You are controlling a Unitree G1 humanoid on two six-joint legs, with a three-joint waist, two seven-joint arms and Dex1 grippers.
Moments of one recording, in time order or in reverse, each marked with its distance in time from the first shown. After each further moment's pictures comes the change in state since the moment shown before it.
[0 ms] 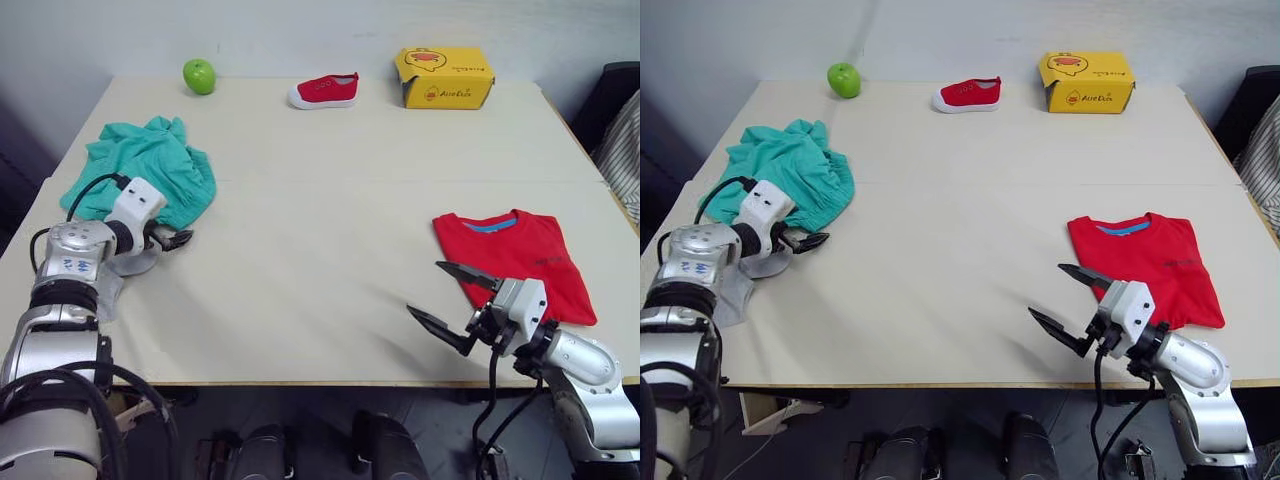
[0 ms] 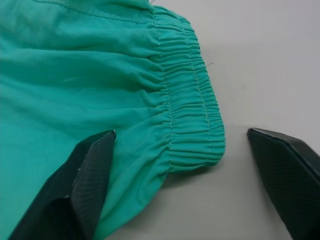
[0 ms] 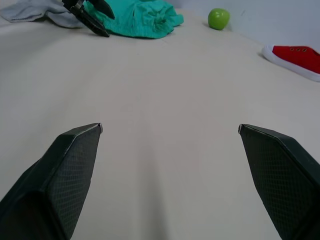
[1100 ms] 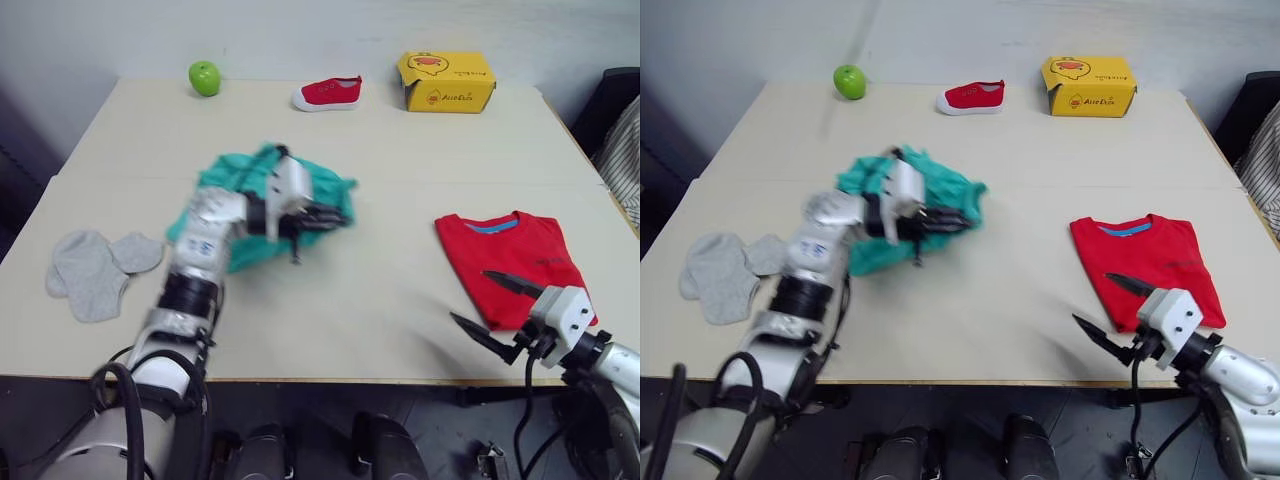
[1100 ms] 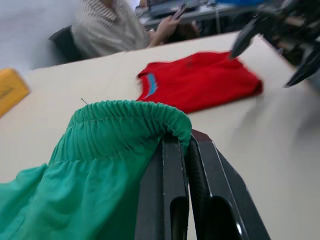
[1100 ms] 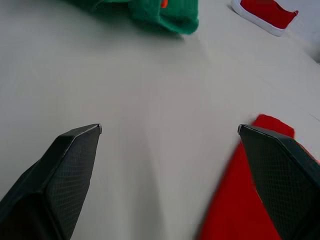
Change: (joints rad) left arm 0.176 -0.522 -0.098 -0.888 -0.254 0.259 -0.433; right arm 0.089 -0.136 -0.199 0.100 -0.026 -0.002 0.000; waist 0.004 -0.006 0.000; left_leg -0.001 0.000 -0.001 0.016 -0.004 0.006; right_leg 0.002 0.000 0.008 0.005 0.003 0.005
